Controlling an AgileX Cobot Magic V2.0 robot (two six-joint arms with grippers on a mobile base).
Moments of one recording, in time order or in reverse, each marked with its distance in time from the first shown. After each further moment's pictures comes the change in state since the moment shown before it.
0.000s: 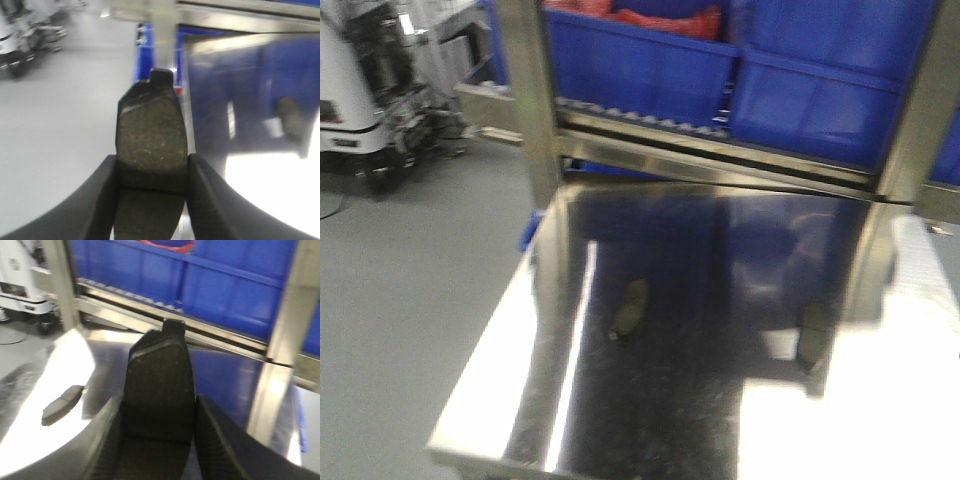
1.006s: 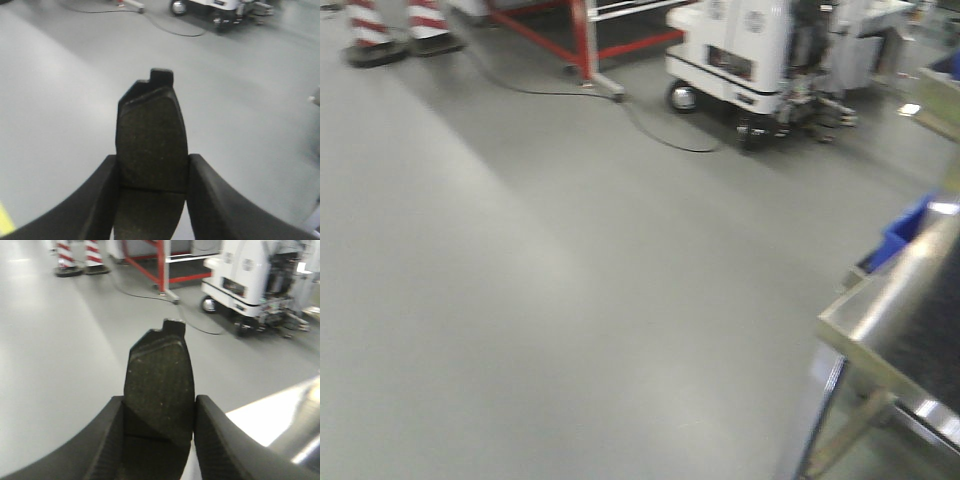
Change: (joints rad) left arm 0.000 0.000 0.000 0.000 0.000 0.000; right arm 0.000 0.000 0.000 0.001 0.005 0.000
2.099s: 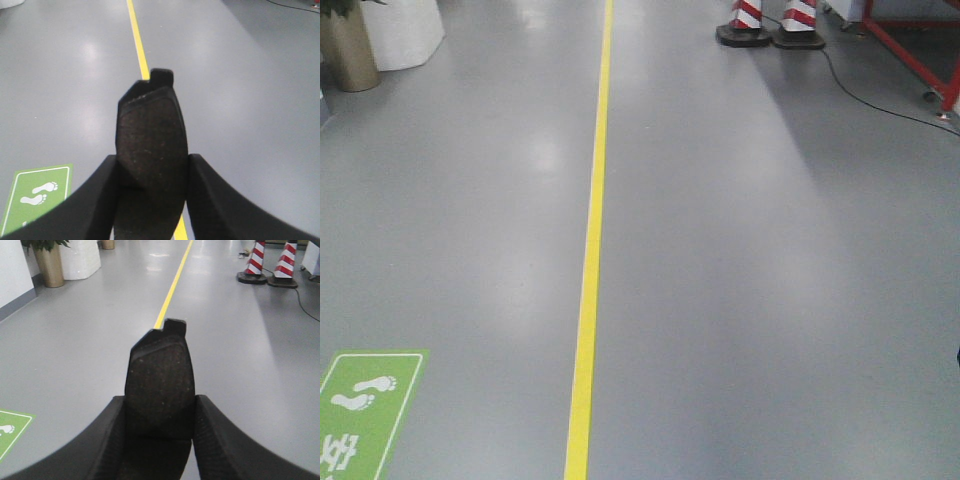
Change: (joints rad) left arm 0.000 -0.006 0.005 0.000 0.001 0.000; right arm 0.000 0.000 0.000 0.003 0.000 0.000
